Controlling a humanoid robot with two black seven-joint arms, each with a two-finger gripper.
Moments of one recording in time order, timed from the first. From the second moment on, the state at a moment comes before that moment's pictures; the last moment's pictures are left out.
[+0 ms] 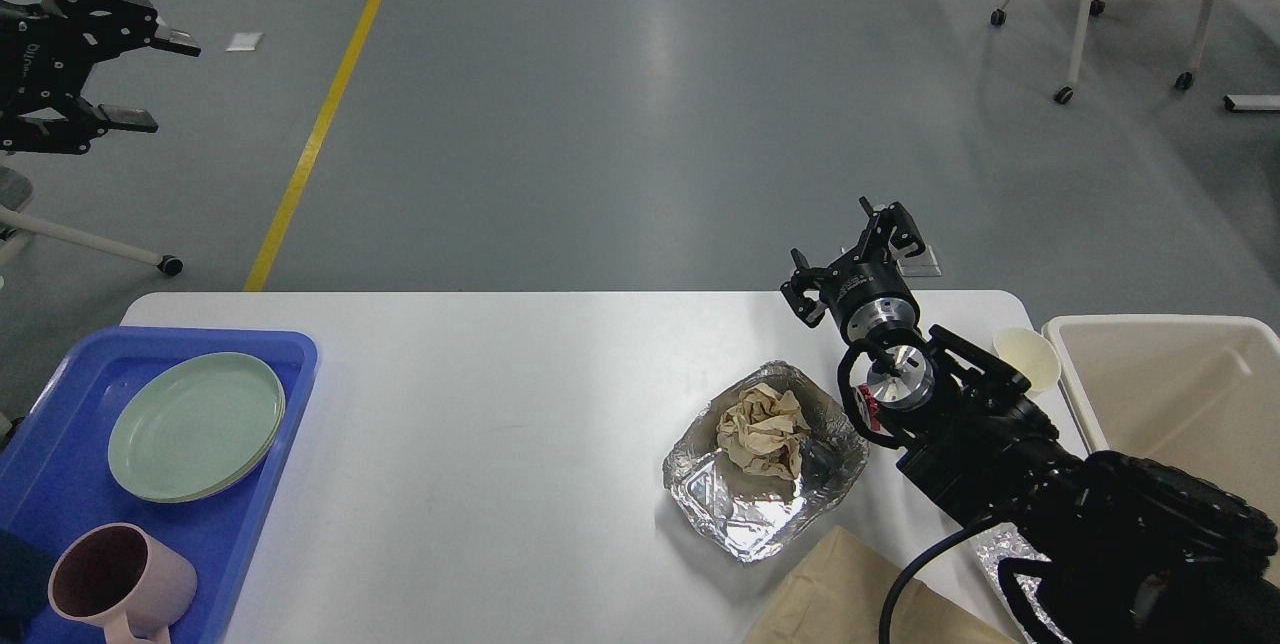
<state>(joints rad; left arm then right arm) -1.62 0.81 0.47 -0.53 0.08 -0.96 0.05 0.86 0.09 0.49 0.19 0.40 0.21 0.31</state>
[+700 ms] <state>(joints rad) -1.45 0.54 0.15 -0.45 0.01 -0.38 0.05 0.86 0.09 0.49 0.19 0.40 0.21 0.31</state>
